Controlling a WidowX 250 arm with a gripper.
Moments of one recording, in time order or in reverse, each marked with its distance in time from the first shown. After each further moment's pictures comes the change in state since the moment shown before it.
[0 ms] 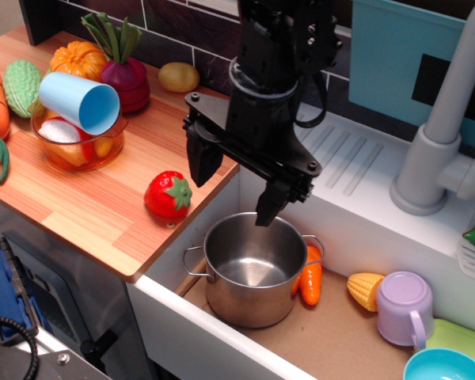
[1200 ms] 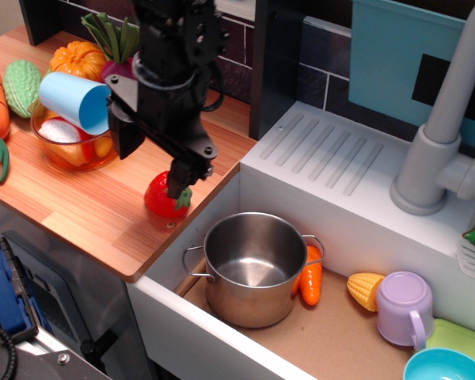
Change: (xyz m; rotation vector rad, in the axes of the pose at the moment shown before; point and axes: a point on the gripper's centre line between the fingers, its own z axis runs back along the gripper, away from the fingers) arm 0.001 0.084 -0.033 0.094 -0.083 -0.034
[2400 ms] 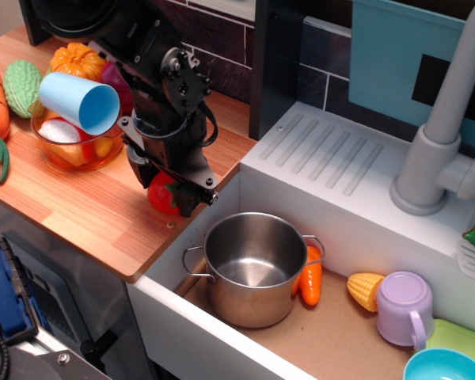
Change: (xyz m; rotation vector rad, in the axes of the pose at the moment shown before) arm 0.011 -0.013 -0.043 -0.078 -0.119 0.006
